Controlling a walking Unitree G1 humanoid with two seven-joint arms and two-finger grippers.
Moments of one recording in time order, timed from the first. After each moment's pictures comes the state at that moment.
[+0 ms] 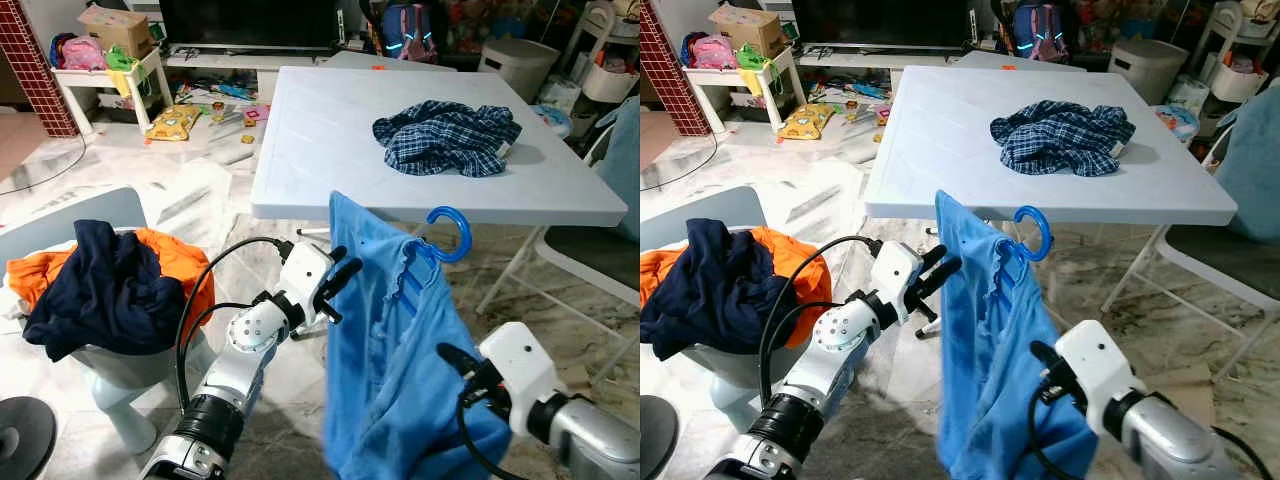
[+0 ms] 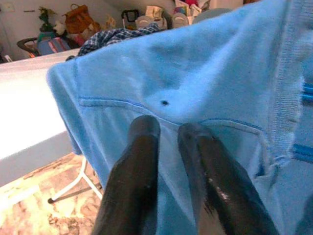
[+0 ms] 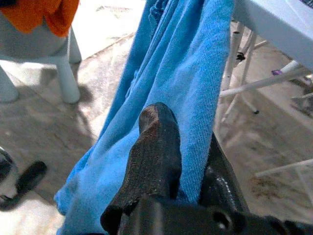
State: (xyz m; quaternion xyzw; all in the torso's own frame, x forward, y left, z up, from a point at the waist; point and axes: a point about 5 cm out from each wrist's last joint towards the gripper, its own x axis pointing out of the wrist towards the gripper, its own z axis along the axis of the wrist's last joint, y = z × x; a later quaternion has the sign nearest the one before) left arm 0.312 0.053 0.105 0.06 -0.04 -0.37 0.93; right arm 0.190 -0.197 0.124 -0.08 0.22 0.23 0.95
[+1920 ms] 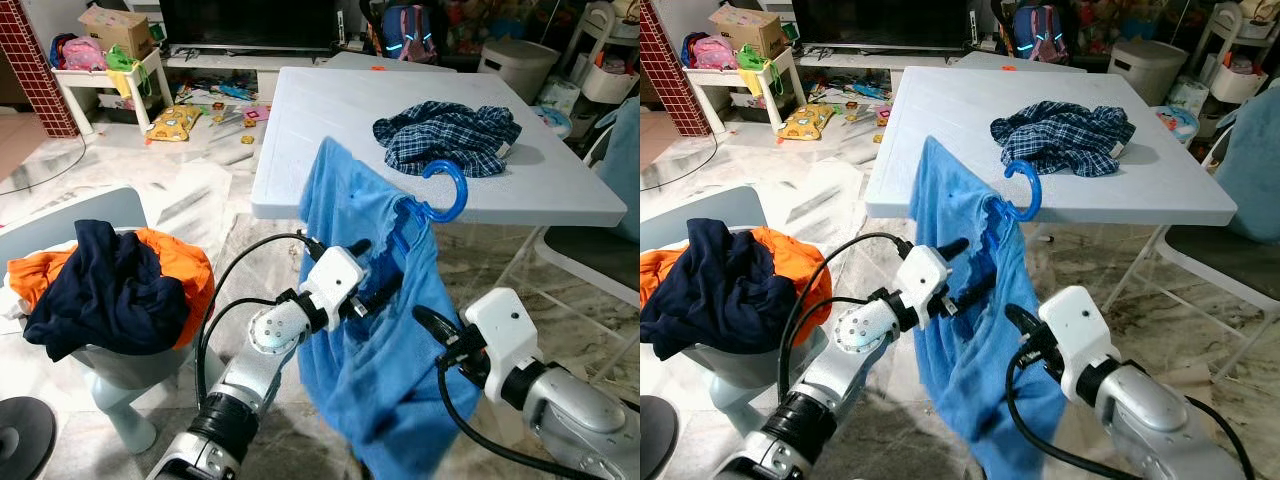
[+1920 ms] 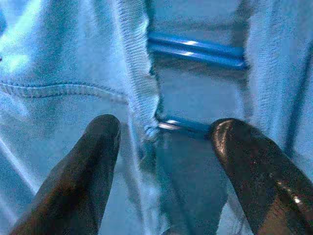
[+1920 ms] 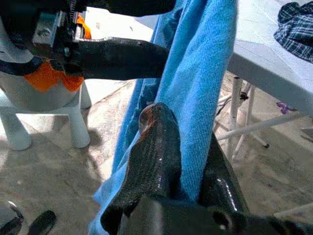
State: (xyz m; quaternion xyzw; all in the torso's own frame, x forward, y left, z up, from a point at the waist) left arm 0.305 0.026 0.115 0.10 -0.08 -0.42 0.90; right arm 0.212 -0.167 0.150 -0.02 0.15 0.25 0.96
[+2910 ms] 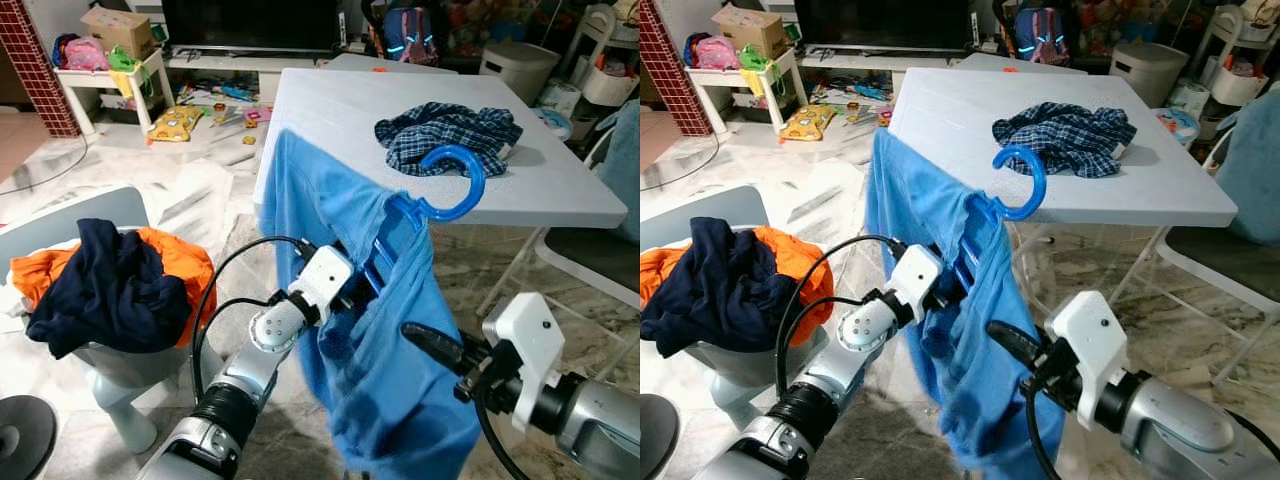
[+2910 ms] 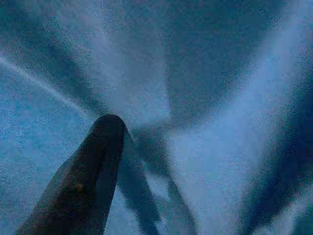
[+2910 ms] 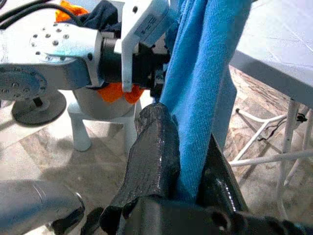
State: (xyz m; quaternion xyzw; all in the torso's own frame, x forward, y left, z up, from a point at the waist) left arm 0.319 0.034 0.099 0.12 -0.04 -0.35 0.93; right arm 0.181 -0.164 0.179 0.02 0.16 0.36 0.92
